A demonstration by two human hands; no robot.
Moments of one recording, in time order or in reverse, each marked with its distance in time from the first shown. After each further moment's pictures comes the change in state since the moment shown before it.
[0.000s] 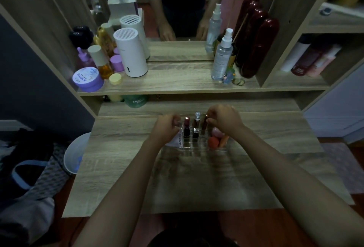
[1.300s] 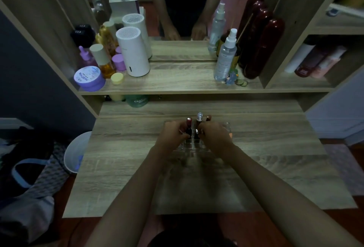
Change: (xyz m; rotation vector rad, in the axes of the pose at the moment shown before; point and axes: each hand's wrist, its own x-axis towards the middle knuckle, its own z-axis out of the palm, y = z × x) left_hand -0.009 0.000 0.019 -0.043 -0.019 0.053; right_hand -0.023 -0.026 0.040 0.035 -0.042 -0.043
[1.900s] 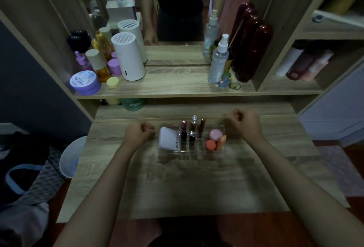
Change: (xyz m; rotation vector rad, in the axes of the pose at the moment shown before) left_hand -0.010 -0.046 -0.058 -0.014 0.132 -0.248; right_hand -0.004 0.078 -0.047 0.362 0.366 0.246
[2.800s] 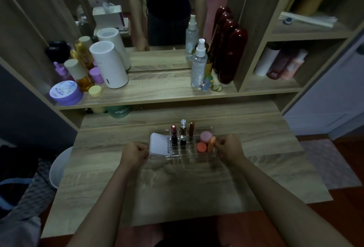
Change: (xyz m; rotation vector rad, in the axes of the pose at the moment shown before) left_hand -0.015 -0.011 0.049 -0.170 -0.131 -0.197; right_hand -0.033 0.055 0.032 -0.042 -0.243 0.141
